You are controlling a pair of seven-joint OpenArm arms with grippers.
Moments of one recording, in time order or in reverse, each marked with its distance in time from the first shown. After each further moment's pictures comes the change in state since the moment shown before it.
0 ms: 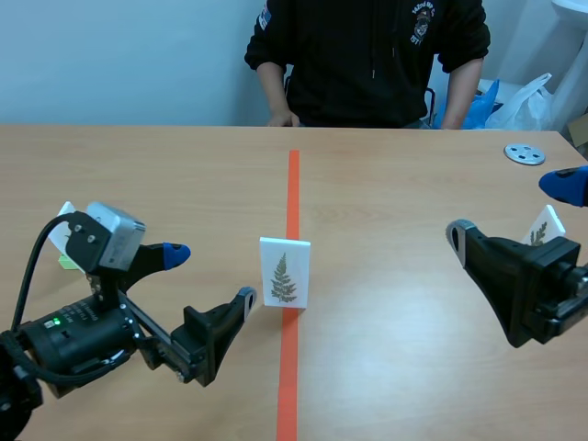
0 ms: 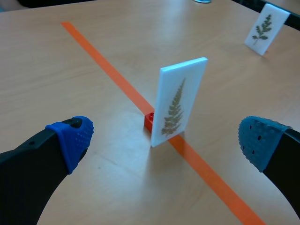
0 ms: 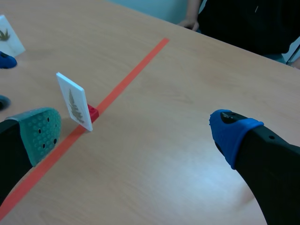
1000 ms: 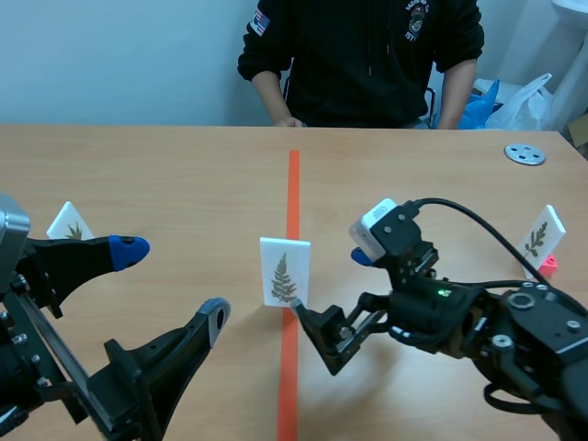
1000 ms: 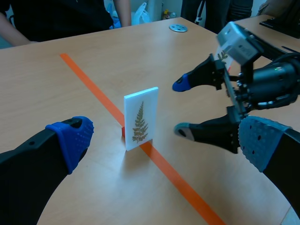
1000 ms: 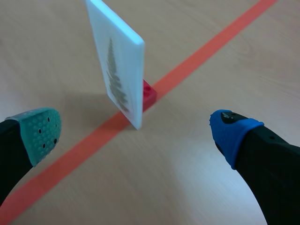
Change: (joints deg) left arm 22.4 -2.5 -10.9 24.9 -0.6 -0.4 0.7; right arm 36.5 -9.6 -36.1 -45.2 -20.6 -0.5 10.4
